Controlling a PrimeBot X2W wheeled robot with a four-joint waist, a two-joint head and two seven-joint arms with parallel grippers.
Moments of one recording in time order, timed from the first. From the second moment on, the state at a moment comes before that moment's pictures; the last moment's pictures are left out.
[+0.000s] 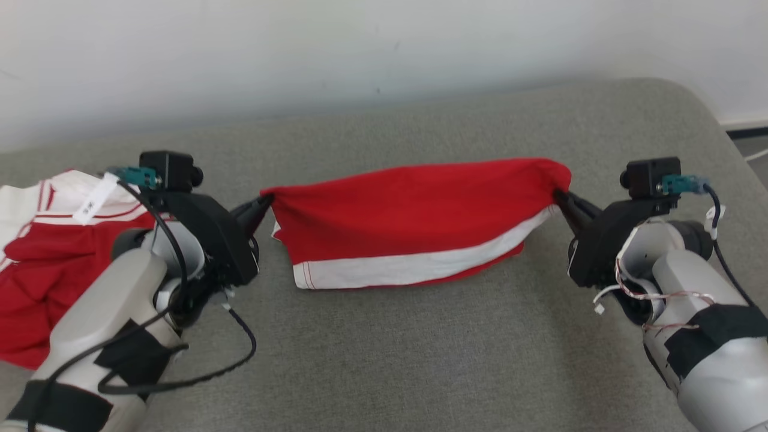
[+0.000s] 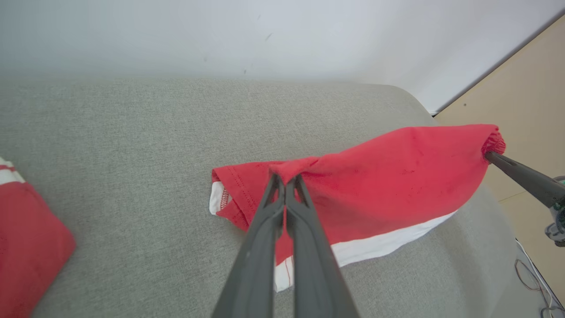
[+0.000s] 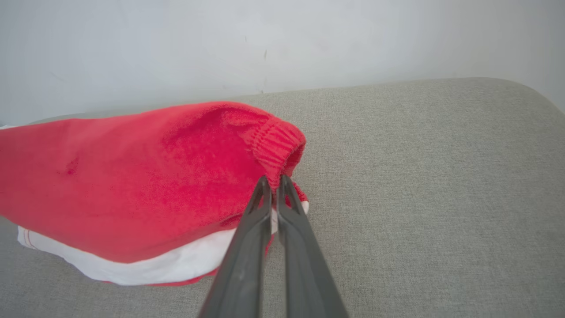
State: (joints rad) left arm -0.86 0.29 -0.82 0.75 -1.02 -0.13 0.20; right arm -0.68 -0.23 0.37 0.74 0.65 0.12 0.12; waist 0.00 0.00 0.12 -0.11
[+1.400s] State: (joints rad) left arm -0.77 0.16 -0.92 0.89 -0.89 -0.13 -0.17; right arm -0.68 -0.29 0.46 0.94 0.53 0.12 -0.04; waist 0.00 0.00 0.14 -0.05
